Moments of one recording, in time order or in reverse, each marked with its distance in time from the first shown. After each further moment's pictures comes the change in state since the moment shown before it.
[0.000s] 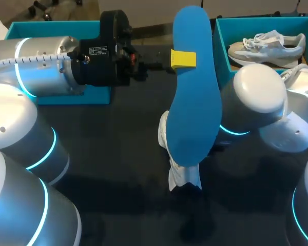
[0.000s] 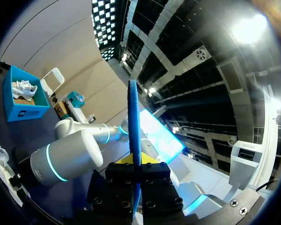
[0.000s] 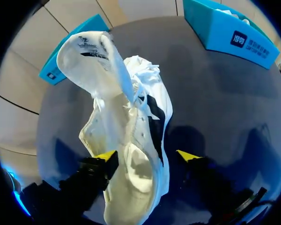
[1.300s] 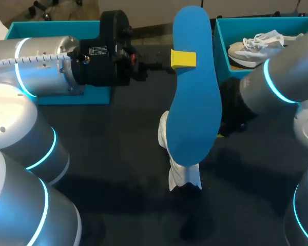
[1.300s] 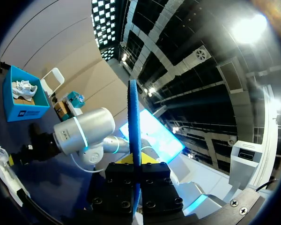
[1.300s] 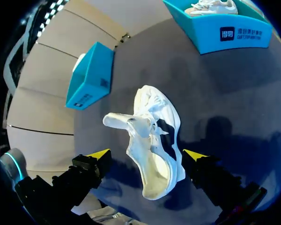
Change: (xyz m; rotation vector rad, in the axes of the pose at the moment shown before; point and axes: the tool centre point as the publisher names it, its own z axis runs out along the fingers) left arm 0.000 0.000 0.000 0.000 0.000 0.000; right arm 0.002 0.045 -0.091 0.029 0.294 0.229
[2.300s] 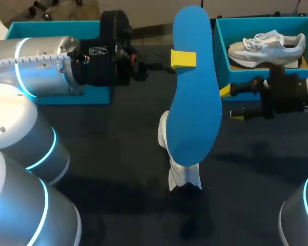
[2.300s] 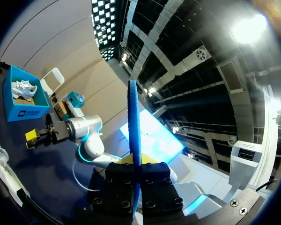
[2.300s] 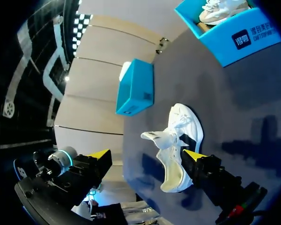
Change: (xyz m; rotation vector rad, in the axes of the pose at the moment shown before) left arm 0.000 0.000 0.000 0.000 0.000 0.000; right arm -0.014 0.044 -0.075 0.006 0.517 -0.004
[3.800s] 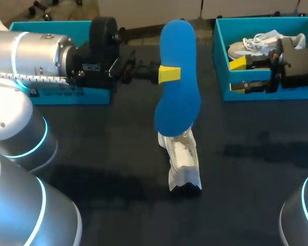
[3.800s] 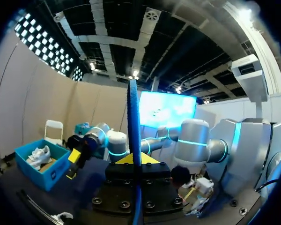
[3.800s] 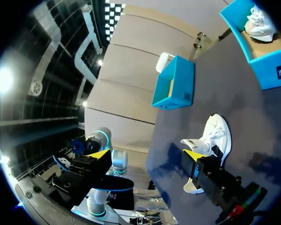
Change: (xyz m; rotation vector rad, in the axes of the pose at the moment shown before) left arm -0.064 0.000 -0.035 -0.118 -0.071 0.715; right arm 0.067 0.030 -0.033 0.115 0.286 -0.161
